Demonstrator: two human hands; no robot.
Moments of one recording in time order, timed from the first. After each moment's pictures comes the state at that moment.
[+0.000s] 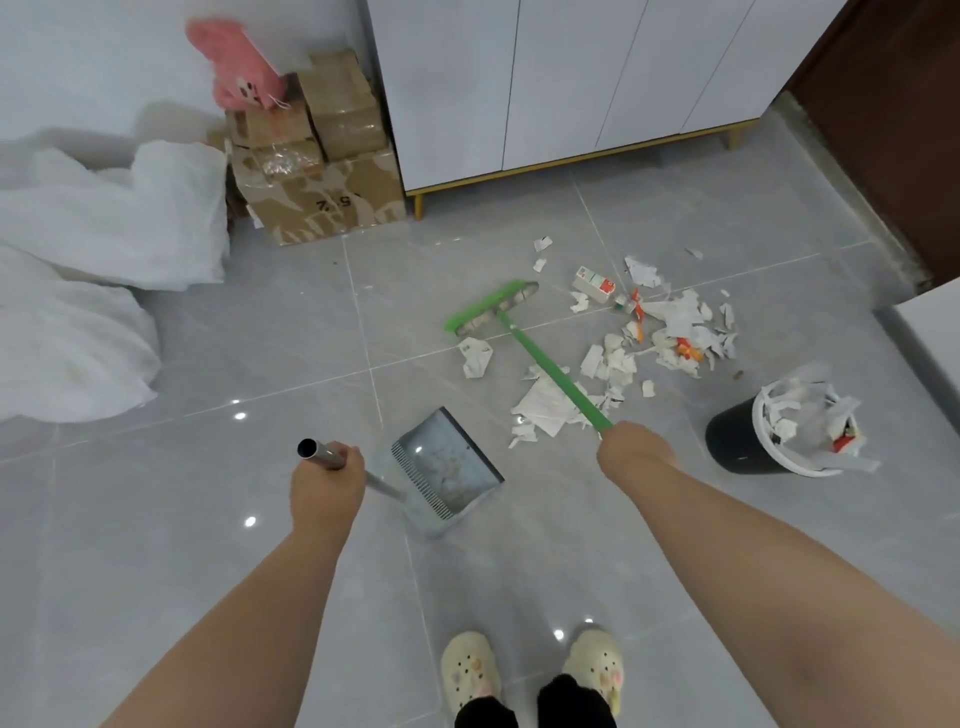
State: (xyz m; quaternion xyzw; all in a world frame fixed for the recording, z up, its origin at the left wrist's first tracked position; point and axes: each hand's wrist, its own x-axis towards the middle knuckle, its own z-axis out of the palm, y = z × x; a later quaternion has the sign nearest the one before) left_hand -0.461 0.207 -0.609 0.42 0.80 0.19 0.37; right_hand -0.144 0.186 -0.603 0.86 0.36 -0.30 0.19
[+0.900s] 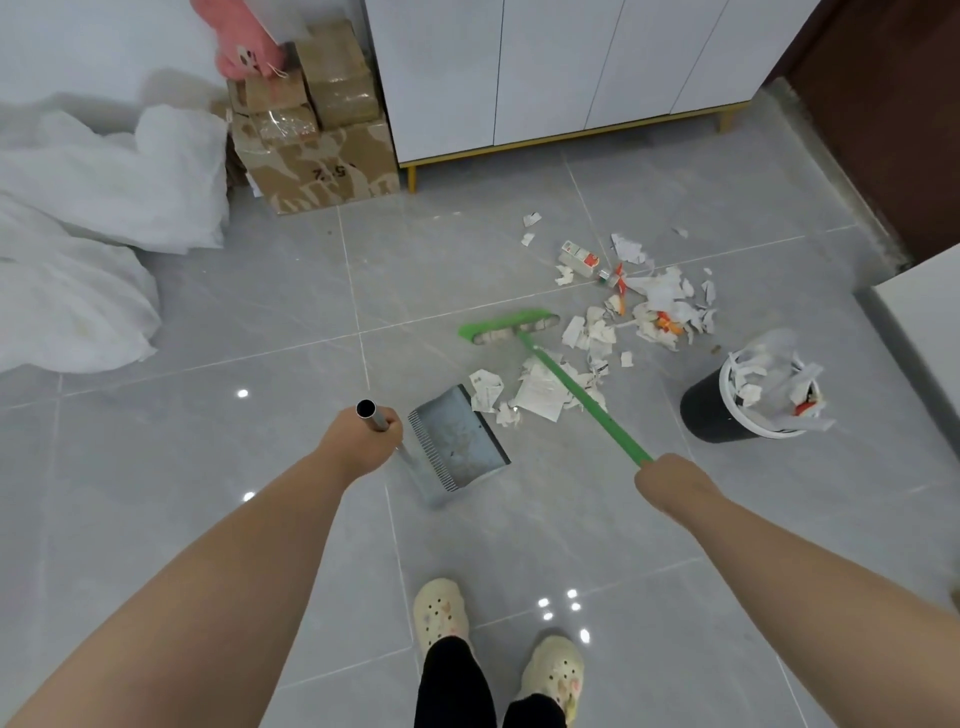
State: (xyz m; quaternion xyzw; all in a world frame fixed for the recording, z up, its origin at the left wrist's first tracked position) left_hand -0.413 0.152 -0.593 0.60 0.66 0.00 0.44; right_hand -0.078 0.047 -0.574 0.86 0.30 -0.38 0.17
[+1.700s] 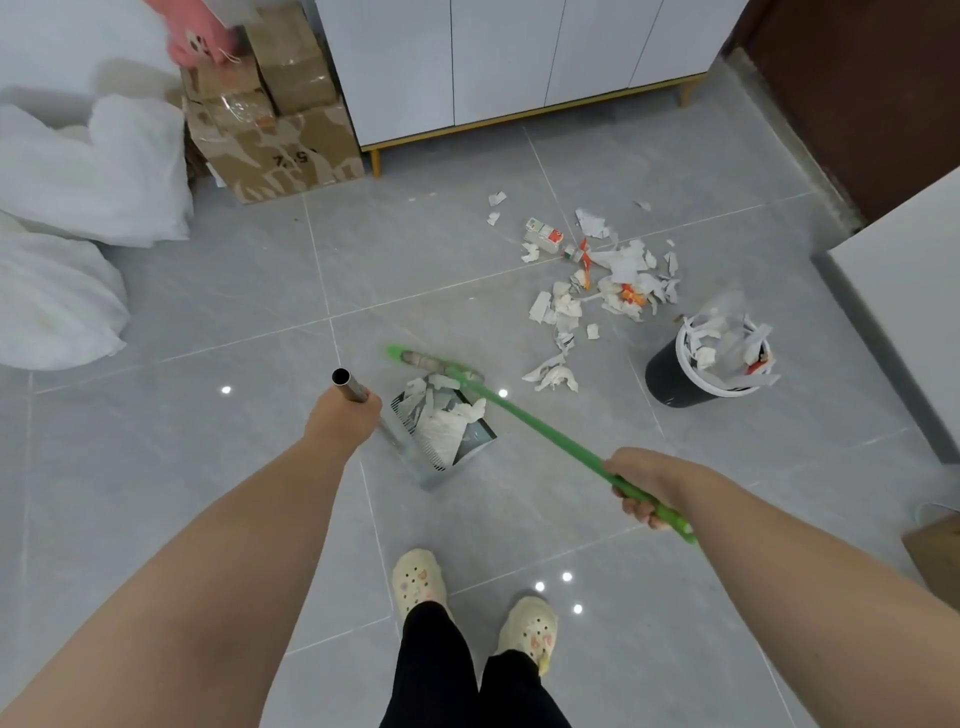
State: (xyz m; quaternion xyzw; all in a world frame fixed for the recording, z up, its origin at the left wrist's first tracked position) left_hand -0.369 0.122 -0.606 0.53 0.75 0.03 0.40; right_hand -0.049 -0.011 -0.535 0.76 0.12 -0.64 0.07
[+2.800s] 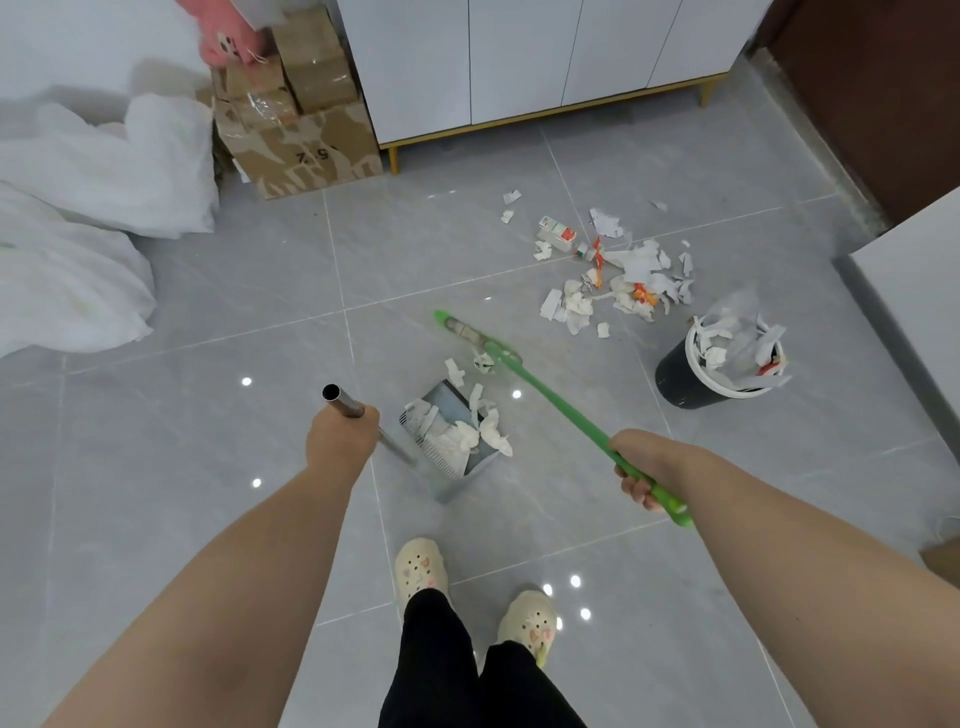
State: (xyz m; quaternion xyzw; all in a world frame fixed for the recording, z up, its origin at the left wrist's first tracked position) left_hand -0.362 0.065 -0.591 0.45 0.81 0.09 0.37; right_hand -0.039 -0.017 -0.536 0.77 0.09 -0.63 0.01
